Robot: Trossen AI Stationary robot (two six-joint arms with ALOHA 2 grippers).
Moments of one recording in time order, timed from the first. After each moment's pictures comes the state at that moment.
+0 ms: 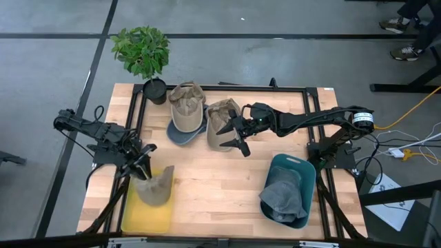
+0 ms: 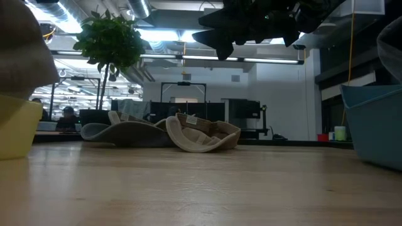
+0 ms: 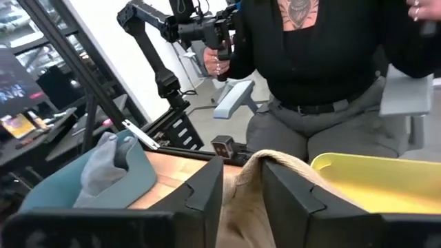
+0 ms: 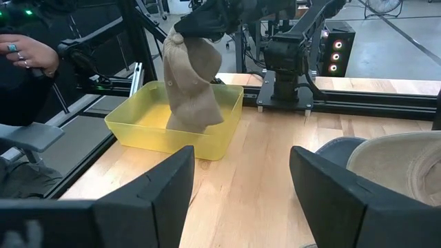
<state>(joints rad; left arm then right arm) -0.35 0.21 0.28 -0.20 0.49 0.50 -0.15 1.54 0.92 0.42 -0.43 -0.03</state>
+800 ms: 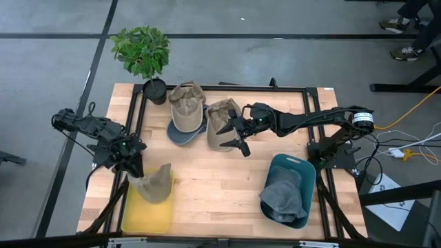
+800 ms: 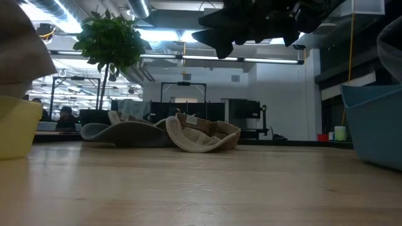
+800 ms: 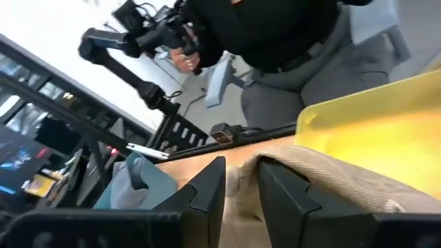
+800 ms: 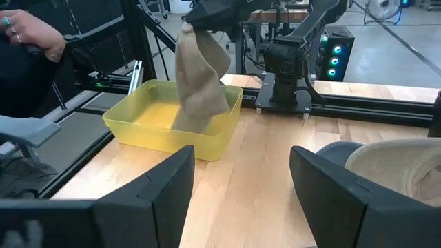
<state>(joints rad) -0.34 0.19 0.44 -0.53 0.52 0.95 -0.15 1.54 0.92 0.42 -0.43 -0.06</state>
